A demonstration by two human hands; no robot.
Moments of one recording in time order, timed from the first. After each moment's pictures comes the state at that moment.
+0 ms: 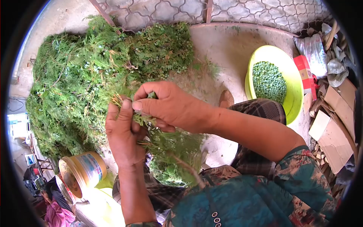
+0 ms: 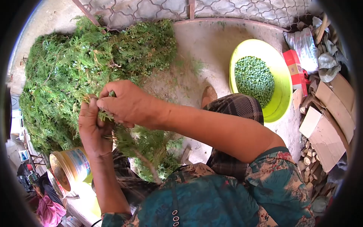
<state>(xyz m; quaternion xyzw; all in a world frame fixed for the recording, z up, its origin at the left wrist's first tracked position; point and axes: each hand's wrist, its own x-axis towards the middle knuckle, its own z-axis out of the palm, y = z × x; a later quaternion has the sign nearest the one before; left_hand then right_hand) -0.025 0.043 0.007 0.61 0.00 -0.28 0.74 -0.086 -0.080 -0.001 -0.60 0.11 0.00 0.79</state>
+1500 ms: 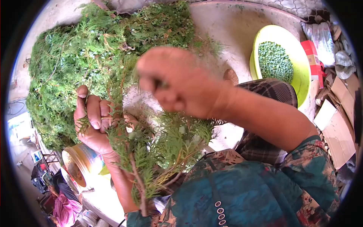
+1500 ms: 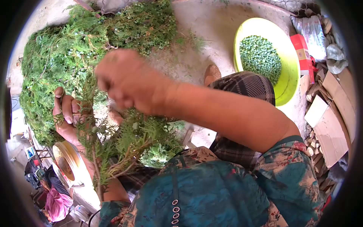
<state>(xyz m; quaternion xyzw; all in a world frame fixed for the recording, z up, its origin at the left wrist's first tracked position) 0.013 0.067 -0.005 0.31 -0.15 -0.33 0.88 -0.100 -0.093 -0.014 -0.55 0.06 -0.09 0.83</state>
